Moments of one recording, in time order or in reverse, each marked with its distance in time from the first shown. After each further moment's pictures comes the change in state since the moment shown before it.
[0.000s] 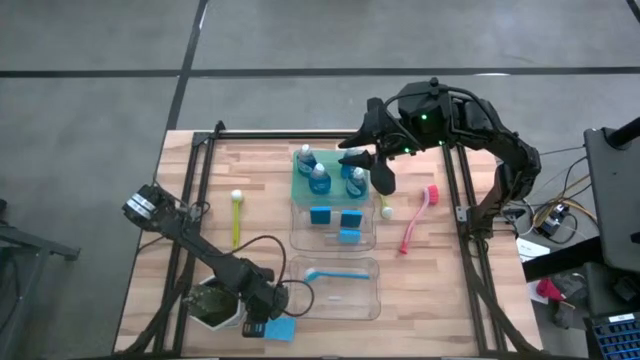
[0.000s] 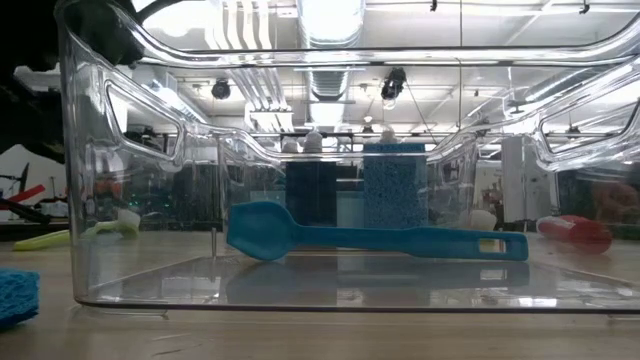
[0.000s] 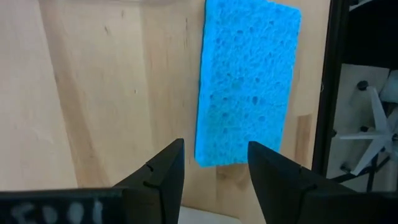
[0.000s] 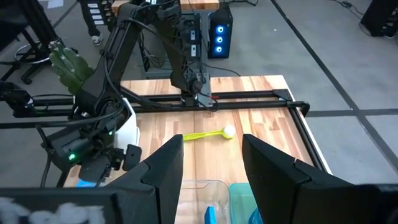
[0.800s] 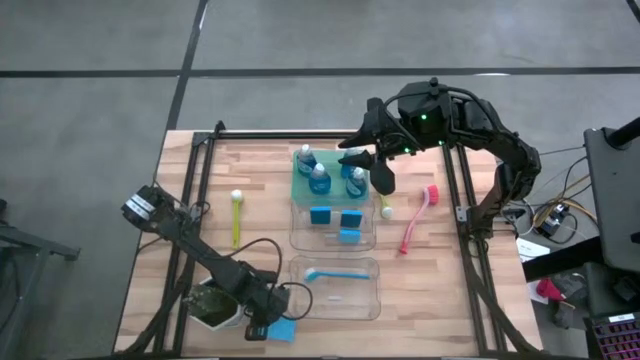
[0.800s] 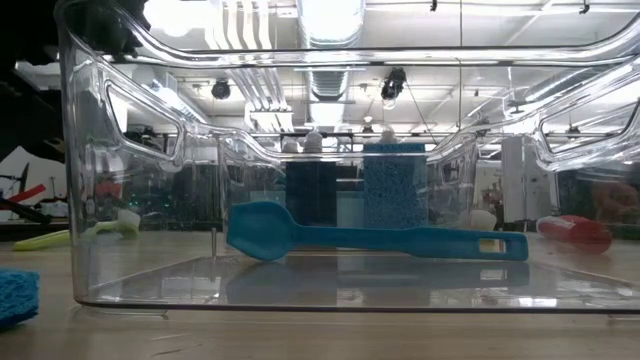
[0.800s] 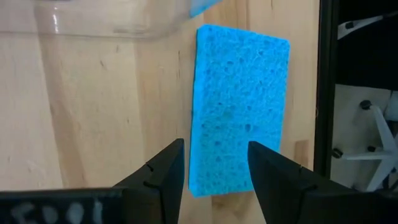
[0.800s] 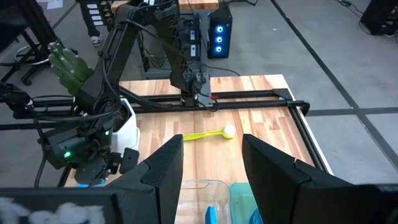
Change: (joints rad) left arm -0.029 0.000 -0.023 0.104 -0.080 -0.027; right arm 0.000 0.001 0.000 0.000 0.002 0.007
